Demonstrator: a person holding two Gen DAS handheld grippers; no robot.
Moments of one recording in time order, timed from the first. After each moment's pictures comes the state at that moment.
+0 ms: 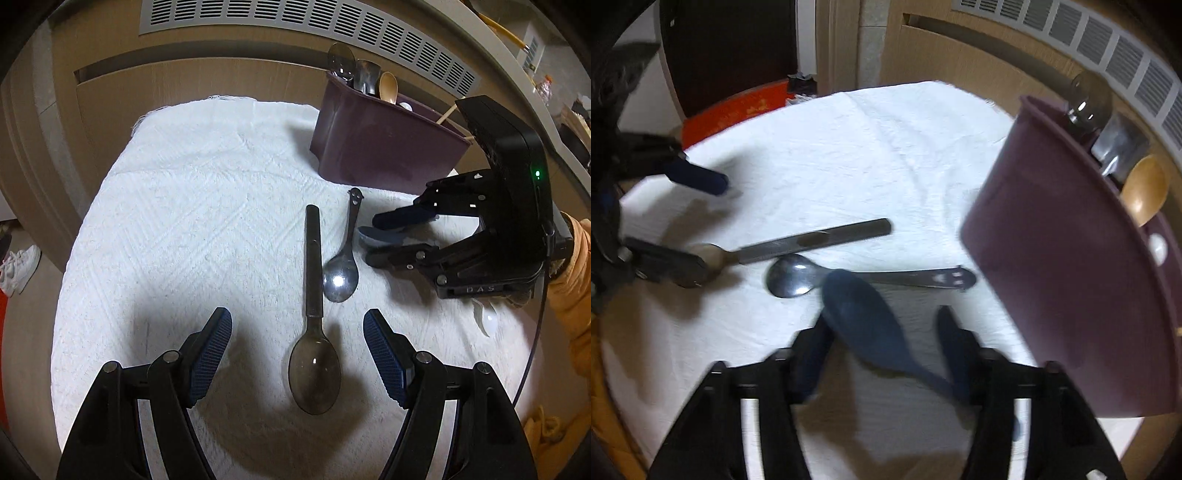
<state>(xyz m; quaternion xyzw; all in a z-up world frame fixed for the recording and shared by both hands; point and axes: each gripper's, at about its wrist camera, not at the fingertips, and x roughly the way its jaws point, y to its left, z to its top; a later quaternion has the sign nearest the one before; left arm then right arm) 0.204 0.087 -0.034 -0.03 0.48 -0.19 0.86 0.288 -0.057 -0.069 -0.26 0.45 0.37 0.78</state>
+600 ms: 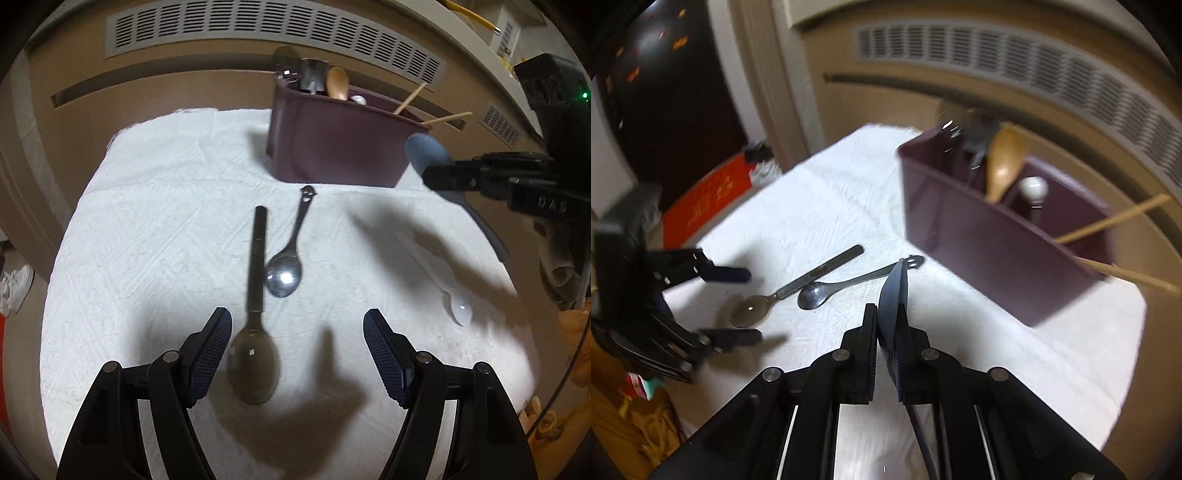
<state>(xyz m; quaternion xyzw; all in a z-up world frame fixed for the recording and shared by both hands) 0.183 0.052 -0.023 0.00 0.46 -0.23 0.86 0.243 -0.122 0.006 -0.10 0.44 0.28 0.85</state>
